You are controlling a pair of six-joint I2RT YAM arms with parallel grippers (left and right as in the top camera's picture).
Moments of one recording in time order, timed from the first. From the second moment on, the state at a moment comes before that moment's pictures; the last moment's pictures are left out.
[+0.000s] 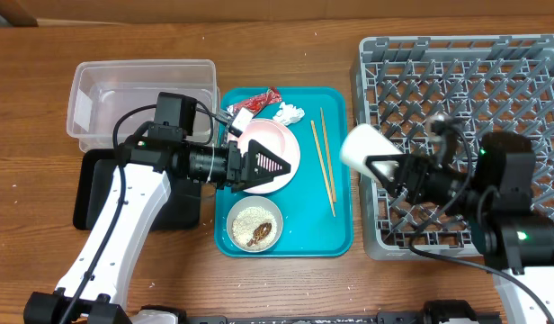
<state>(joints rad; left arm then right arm) -0.17 1.45 1.12 -0.86 1.20 -0.26 0.01 0.93 0.93 -0.75 -0.69 0.37</state>
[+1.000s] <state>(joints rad) -0.33 1.19 1.13 -0.97 0.50 -0.35 0.15 1.15 1.10 -1.09 -0.17 0.38</state>
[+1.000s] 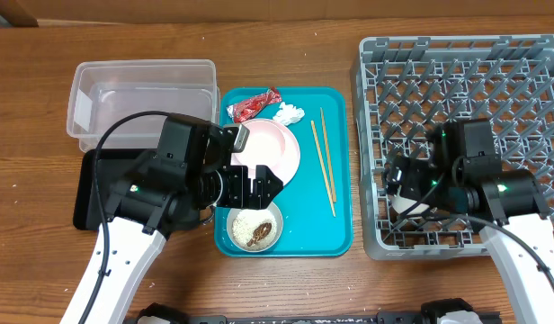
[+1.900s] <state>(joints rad) -0.33 1.10 1.31 -1.26 0.10 -0.44 0.59 1.36 1.15 -0.90 -0.33 0.44</state>
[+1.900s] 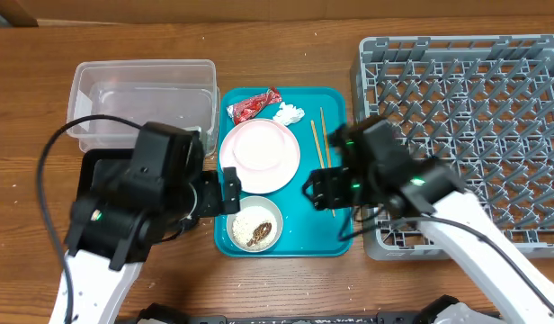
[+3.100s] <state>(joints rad) -0.57 1.33 0.80 -0.61 0.07 -0.43 0.47 1.14 1.17 -0.87 -0.19 0.54</state>
